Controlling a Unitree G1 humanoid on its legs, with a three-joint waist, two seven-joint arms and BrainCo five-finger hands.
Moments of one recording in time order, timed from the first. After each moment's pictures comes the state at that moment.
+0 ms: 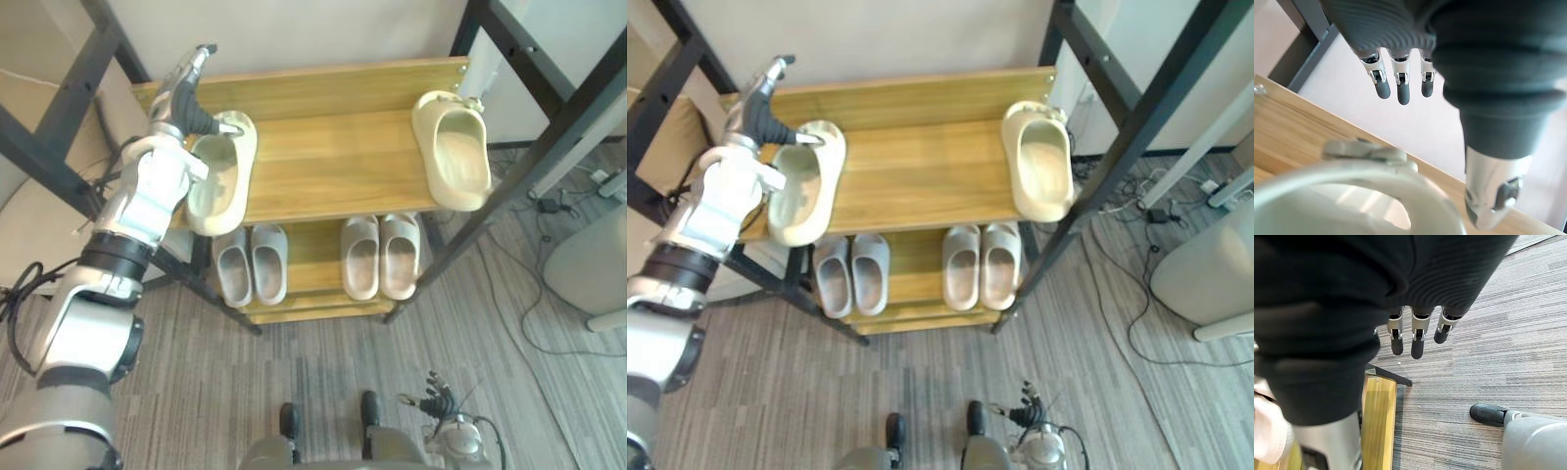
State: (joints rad) left arm -0.99 0.69 -0.34 0.62 0.23 -0.10 0.19; right arm 0.15 -0.12 -0.06 0.69 -0.11 -0.04 -0.13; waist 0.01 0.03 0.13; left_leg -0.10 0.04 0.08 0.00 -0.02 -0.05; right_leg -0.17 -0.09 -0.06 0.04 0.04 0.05
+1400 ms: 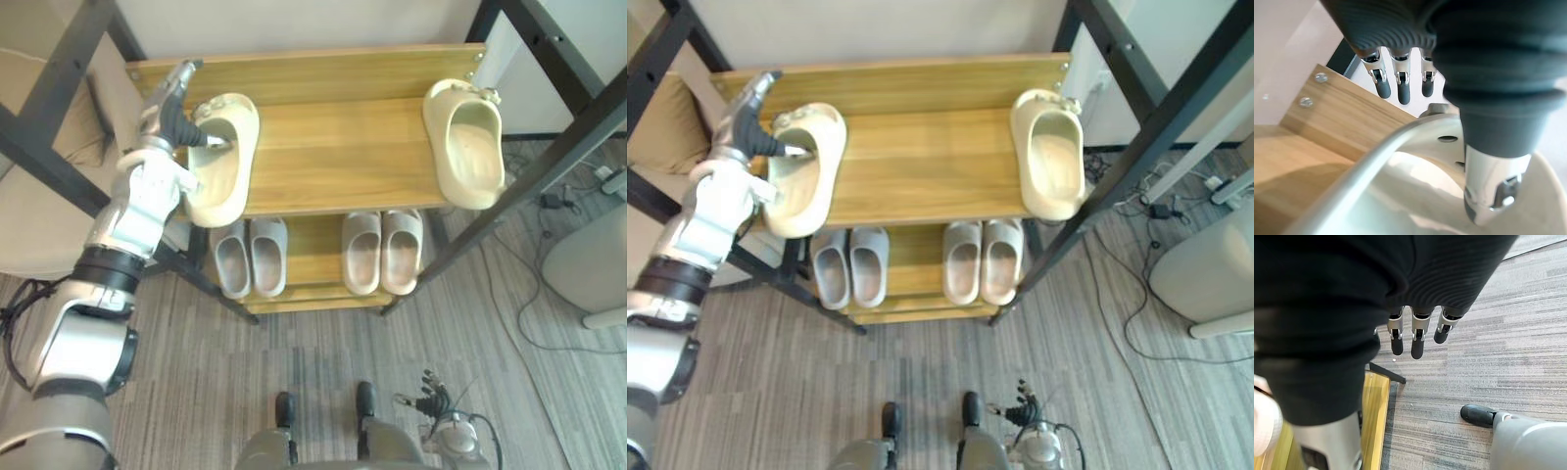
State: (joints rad) left arm -0.94 0.71 -0.27 0.58 0.29 -0.07 0.19; right arm 0.15 -0.12 -0.04 0.66 -0.11 -0.04 -0.13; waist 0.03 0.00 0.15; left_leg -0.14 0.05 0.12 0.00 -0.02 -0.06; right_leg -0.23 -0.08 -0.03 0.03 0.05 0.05
